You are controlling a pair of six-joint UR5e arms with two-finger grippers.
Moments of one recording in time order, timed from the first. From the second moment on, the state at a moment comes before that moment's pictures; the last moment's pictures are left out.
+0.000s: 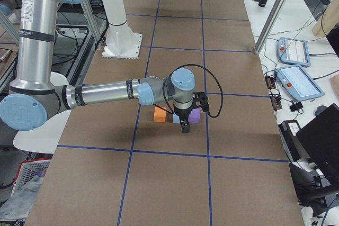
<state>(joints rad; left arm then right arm) -1.65 -1.47 -1.65 -1.68 -2.41 0.11 1.44 -1.73 1.88 -1.55 2.33 -0.03</state>
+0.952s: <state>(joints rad) -1.65 -1.47 -1.64 -1.68 -2.41 0.12 1.51 -1.79 1.87 -1.61 2.37 -0.11</state>
